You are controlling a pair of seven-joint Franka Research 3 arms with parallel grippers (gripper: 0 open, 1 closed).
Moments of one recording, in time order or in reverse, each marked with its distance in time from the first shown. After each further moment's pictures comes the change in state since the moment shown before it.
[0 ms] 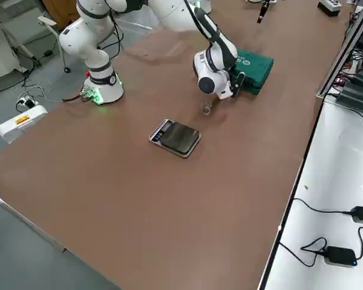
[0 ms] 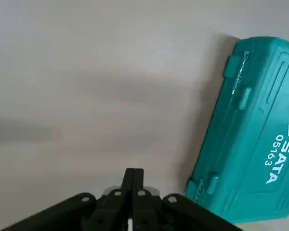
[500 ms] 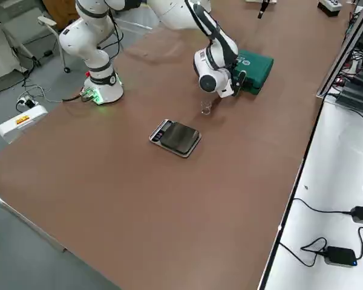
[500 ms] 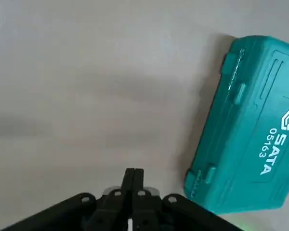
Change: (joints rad) left arm 0.004 -0.043 0.016 0.001 0.000 -0.052 0.000; right arm -0.004 -0.016 0.003 0.000 -0.013 -0.008 0.022
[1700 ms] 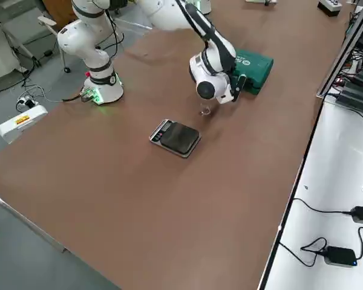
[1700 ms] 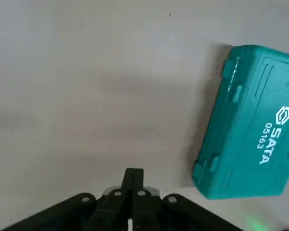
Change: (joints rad) left arm 0.001 -0.064 0.077 0.070 0.066 -0.164 0.007; right arm -0.124 -0.050 -0.004 -0.001 -0.159 -0.102 0.064
